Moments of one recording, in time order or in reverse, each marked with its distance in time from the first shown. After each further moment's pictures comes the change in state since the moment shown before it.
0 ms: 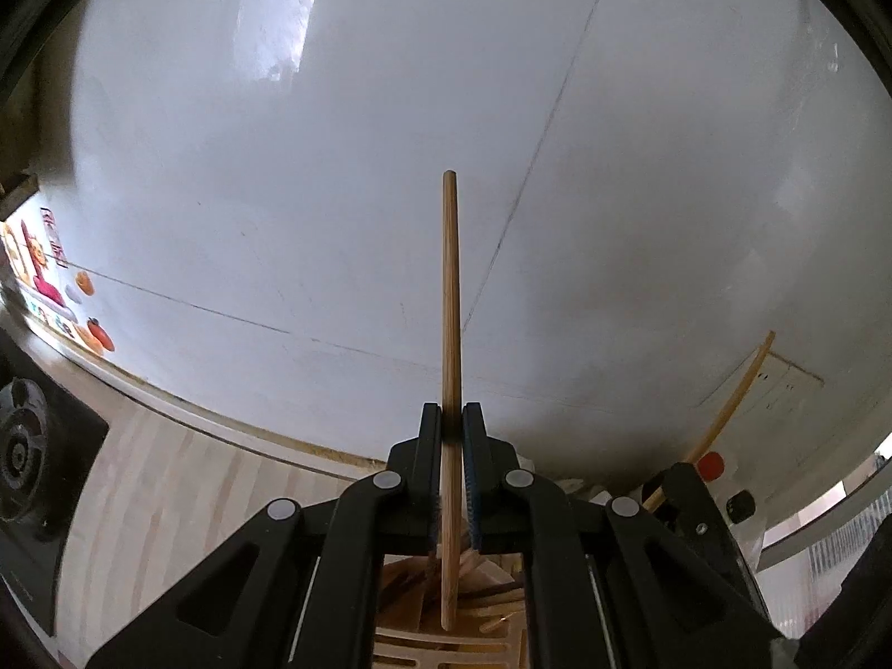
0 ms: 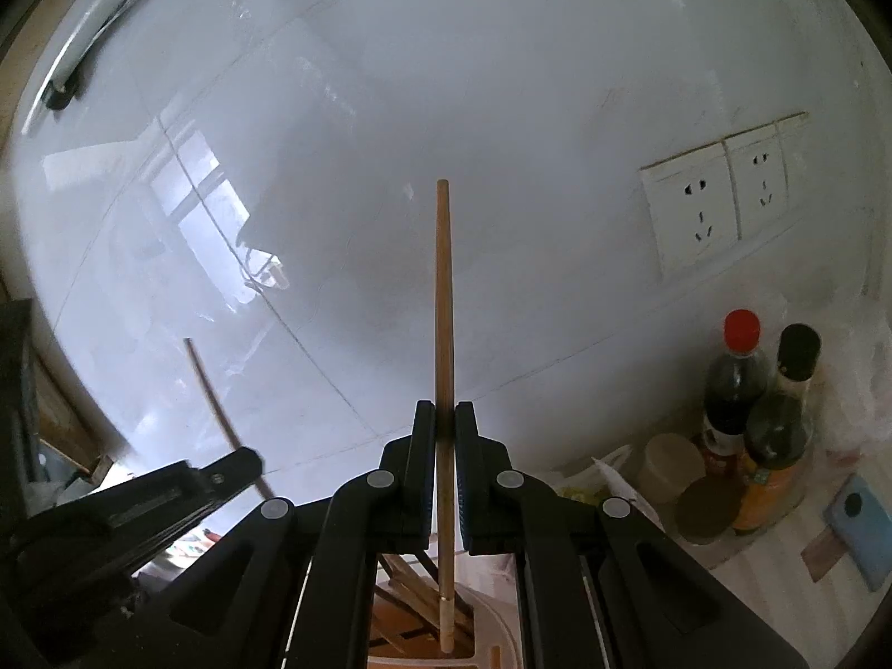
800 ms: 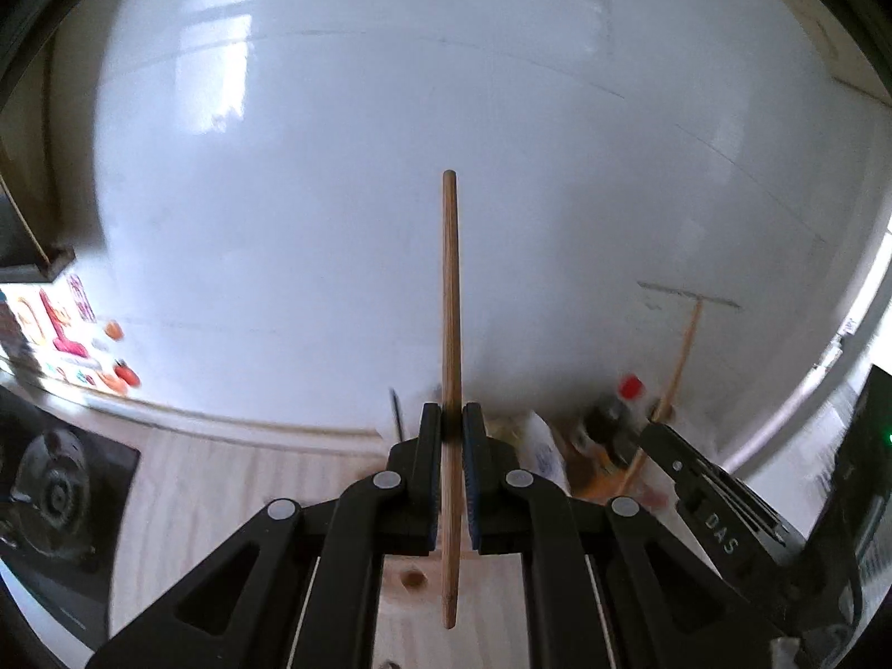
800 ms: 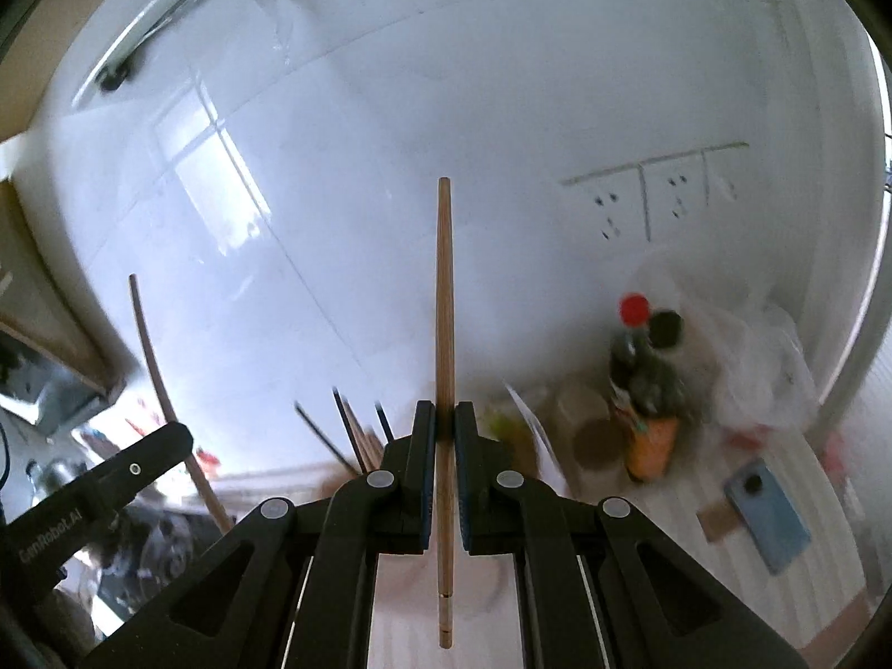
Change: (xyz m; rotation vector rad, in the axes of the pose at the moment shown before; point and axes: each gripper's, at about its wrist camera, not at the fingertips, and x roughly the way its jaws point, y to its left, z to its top) left arm -0.113 -0.040 -0.019 0.173 -0.049 -0.050; right arm -0.101 -0.009 0.015 -0.072 0.099 -0.056
